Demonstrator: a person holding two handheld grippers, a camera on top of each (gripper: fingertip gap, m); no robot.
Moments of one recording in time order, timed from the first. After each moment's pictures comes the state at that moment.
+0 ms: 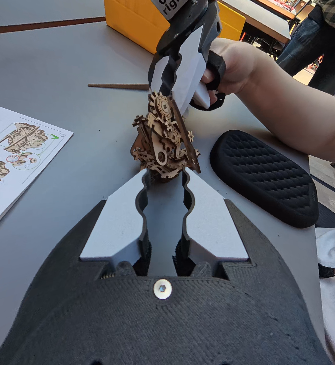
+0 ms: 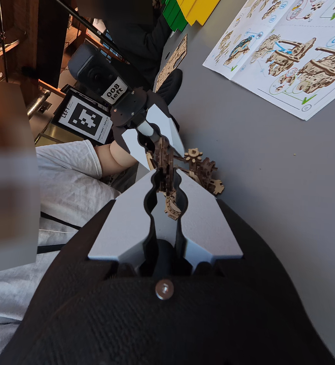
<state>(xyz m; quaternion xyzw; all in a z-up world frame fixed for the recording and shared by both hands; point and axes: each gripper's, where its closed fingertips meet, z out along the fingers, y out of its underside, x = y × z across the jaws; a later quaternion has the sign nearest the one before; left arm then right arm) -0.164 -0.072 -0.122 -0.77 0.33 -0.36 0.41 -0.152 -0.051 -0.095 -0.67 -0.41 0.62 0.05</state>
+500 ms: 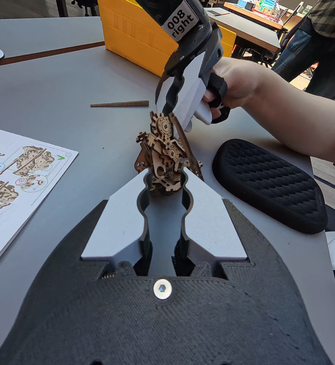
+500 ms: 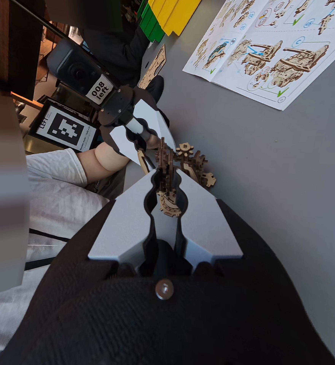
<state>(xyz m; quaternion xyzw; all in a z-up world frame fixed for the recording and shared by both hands) -0.158 -0.060 -0.113 -0.75 0.34 -0.36 0.44 -0.147 -0.046 -0.102 -0.70 -0.38 0.59 0.08</state>
